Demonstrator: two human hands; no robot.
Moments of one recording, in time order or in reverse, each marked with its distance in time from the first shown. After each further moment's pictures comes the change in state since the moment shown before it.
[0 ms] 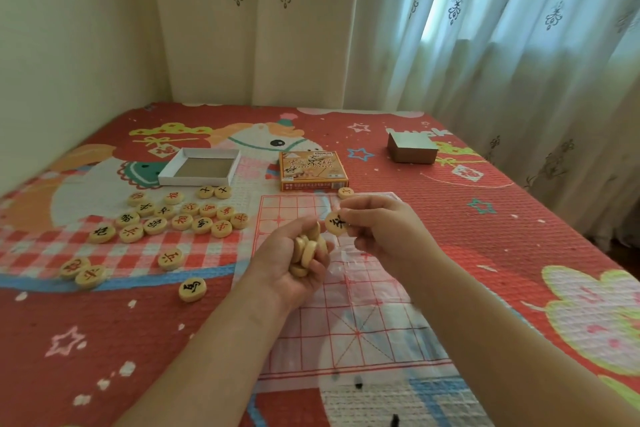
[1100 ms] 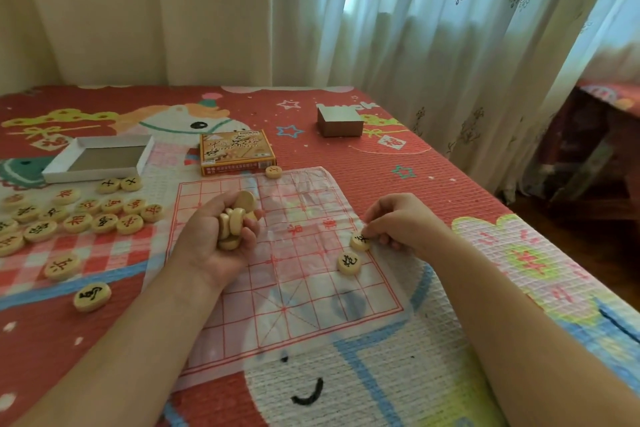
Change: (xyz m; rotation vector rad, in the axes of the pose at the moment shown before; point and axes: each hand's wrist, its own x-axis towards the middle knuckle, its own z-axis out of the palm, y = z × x) left_hand 0.021 -0.006 0.009 -0.036 -0.072 0.107; right_hand -0.008 0.019 -0.118 -0.602 0.200 0.128
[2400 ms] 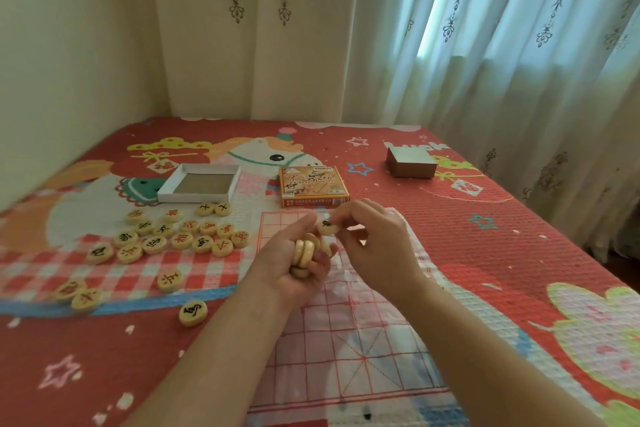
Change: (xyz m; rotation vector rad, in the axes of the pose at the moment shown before) left_hand -0.002 0.026 -0.007 -0.046 -0.083 -0.207; right_hand 0.002 -0.068 0.107 -0.033 0.270 -1.114
